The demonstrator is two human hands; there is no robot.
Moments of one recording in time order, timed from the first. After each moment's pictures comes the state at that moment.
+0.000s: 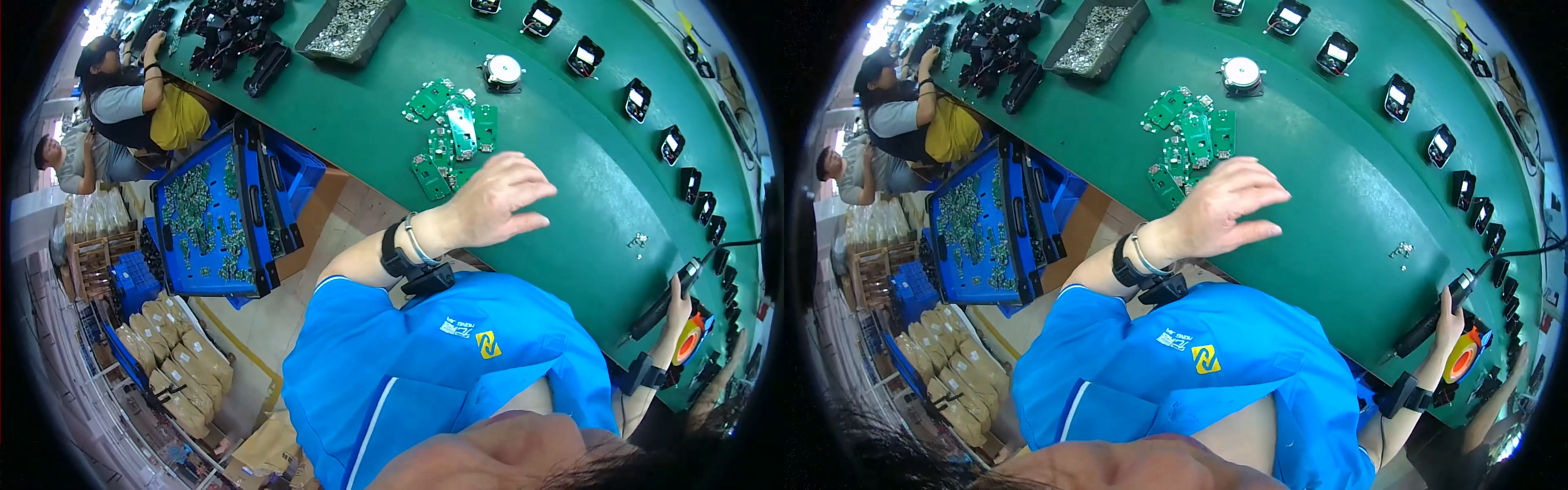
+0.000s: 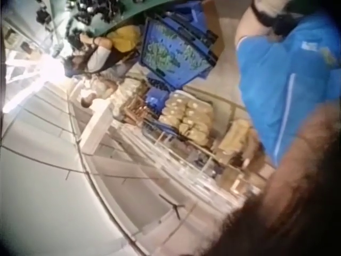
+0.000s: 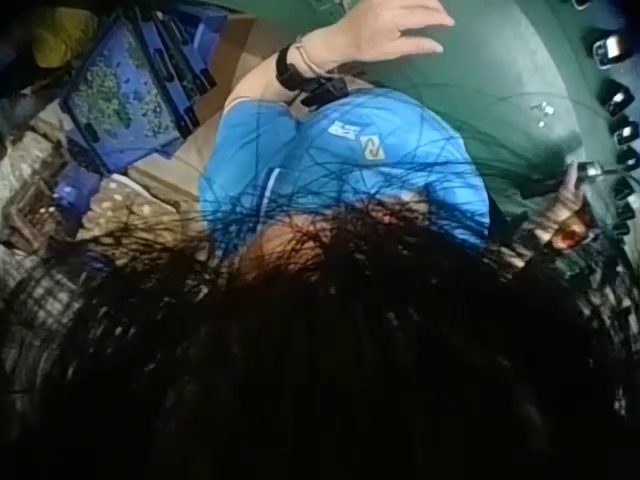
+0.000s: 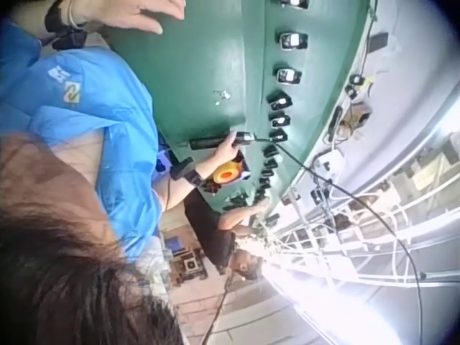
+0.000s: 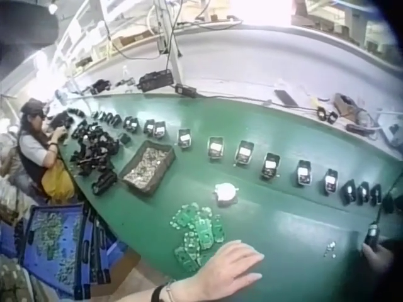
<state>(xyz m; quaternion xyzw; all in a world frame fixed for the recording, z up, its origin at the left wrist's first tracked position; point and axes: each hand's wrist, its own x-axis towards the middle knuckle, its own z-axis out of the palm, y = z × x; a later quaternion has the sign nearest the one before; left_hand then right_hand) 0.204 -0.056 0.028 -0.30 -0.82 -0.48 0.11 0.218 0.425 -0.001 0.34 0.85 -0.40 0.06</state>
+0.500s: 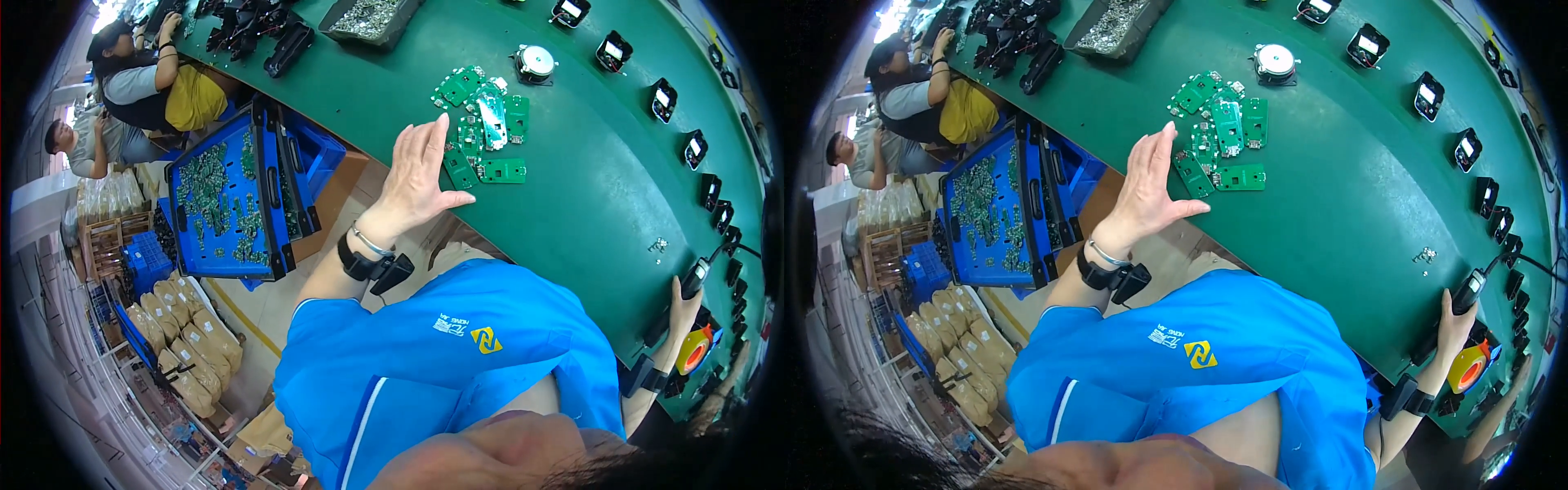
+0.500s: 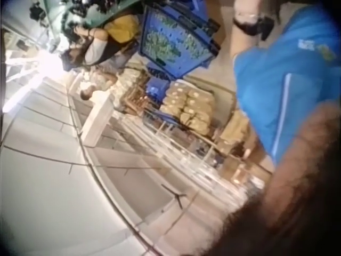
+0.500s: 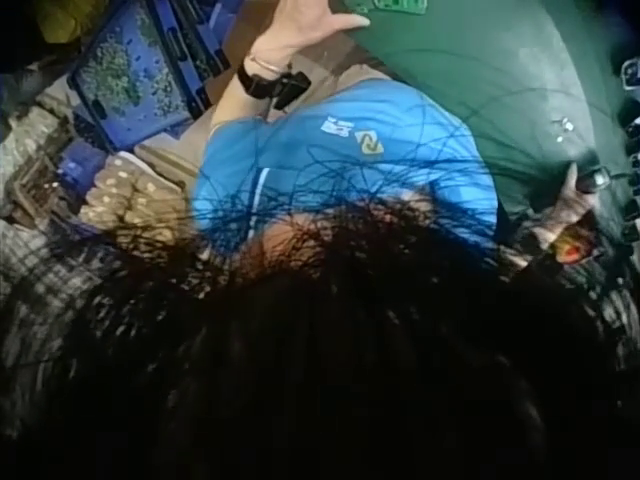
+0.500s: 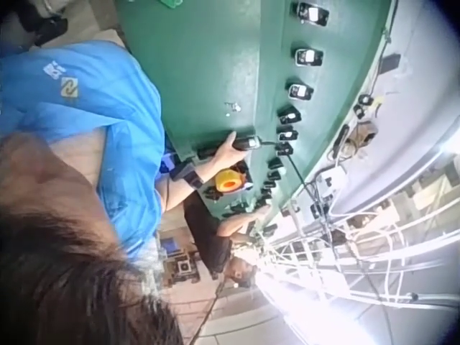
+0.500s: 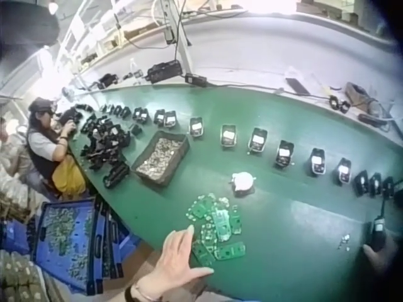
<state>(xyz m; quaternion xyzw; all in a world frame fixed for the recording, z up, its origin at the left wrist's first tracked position) 0.253 -0.146 0.015 -0.07 -0.96 -0.25 0.06 0.216 0.381 0.003 0.18 0.97 -0.17 0.06</state>
